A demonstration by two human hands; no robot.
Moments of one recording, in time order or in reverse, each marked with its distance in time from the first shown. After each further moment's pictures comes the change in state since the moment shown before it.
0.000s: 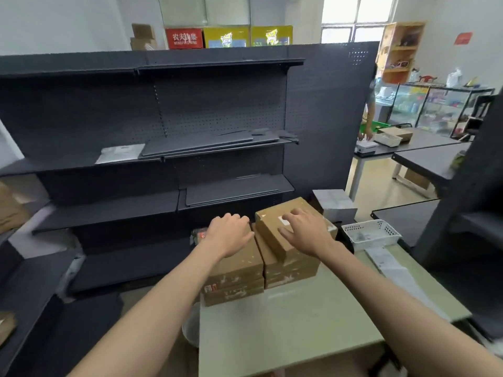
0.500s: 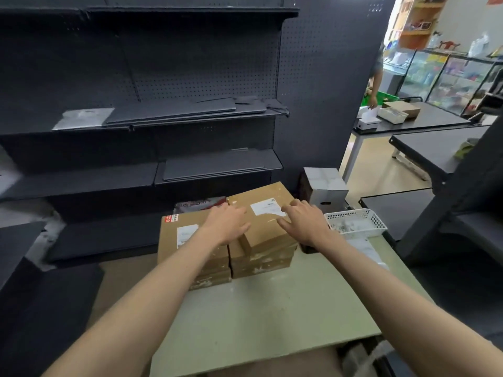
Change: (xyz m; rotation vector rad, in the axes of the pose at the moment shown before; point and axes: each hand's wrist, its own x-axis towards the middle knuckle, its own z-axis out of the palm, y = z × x) left_hand 0.123 0.088 0.043 -0.044 -0.109 0.003; right_hand 0.049 0.146 0.050 -0.022 -0.154 0.008
